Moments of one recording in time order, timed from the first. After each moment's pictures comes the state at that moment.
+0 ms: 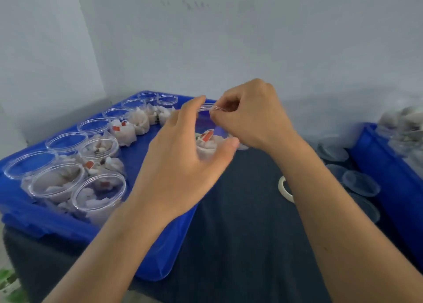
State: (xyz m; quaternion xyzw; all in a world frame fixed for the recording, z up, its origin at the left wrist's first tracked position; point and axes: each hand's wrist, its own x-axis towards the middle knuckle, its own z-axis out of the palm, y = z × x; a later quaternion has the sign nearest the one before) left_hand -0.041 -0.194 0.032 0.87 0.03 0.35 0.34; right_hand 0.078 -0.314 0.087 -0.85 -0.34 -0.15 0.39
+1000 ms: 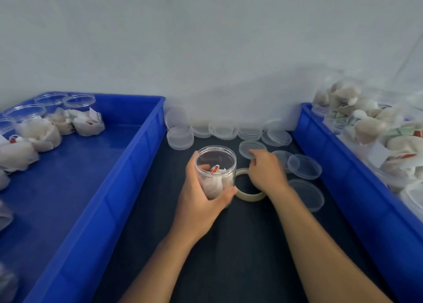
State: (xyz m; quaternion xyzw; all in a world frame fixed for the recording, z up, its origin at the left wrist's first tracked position) left_hand 0.115 -0.304 -0.143 0.80 -0.01 0.19 0.57; right_hand 0.229 -0.483 -0.108 -0.96 -0.03 -0.09 0.25
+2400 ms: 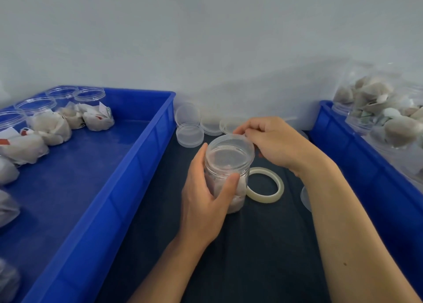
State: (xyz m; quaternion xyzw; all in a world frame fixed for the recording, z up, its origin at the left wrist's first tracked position) left_hand 0.115 -0.306 -0.132 0.76 -0.04 0.29 0.57; right_hand 0.201 -0.460 -0.009 -0.89 -0.18 0.02 0.41
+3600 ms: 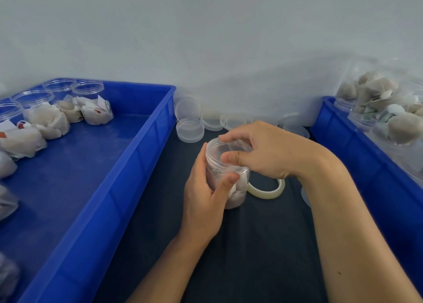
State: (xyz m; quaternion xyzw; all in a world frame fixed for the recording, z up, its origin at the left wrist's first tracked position) left_hand 0.115 -0.307 -0.135 0.72 -0.06 0.26 0.64; right_hand 0.181 -0.452 -0.001 -0.93 -0.29 0.08 0.23
